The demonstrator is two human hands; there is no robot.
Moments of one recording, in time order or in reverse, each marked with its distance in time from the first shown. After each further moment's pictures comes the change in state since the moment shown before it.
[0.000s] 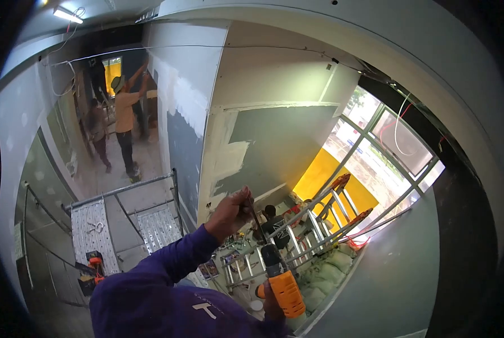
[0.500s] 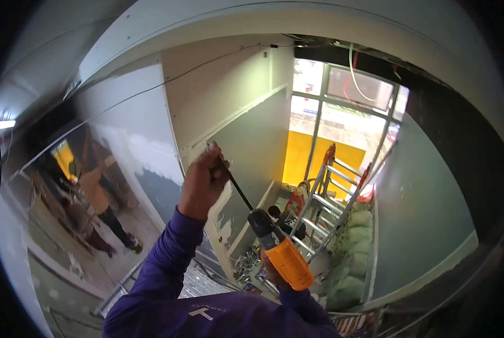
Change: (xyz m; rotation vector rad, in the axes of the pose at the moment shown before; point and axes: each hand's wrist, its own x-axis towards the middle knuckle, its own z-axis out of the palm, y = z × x) left_hand 0.103 0.213 0.027 0.234 -0.328 0.087; right_hand 0.141 -0.149 0.178 0.587 0.235 -0.209
